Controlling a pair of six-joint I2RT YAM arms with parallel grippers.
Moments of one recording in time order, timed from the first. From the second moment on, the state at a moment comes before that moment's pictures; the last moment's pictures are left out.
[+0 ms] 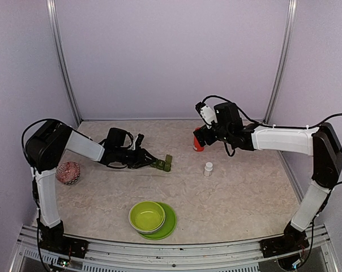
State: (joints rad) left arm -0.45 2.04 1.07 0.32 0.66 -0.60; right arm 0.66 1.71 1.21 0.04 0.26 -0.20
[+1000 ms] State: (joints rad) left arm -0.49 1.93 0.90 0.33 0.58 -0.69; right arm 0.56 1.94 1.46 -0.06 0.19 -0.12
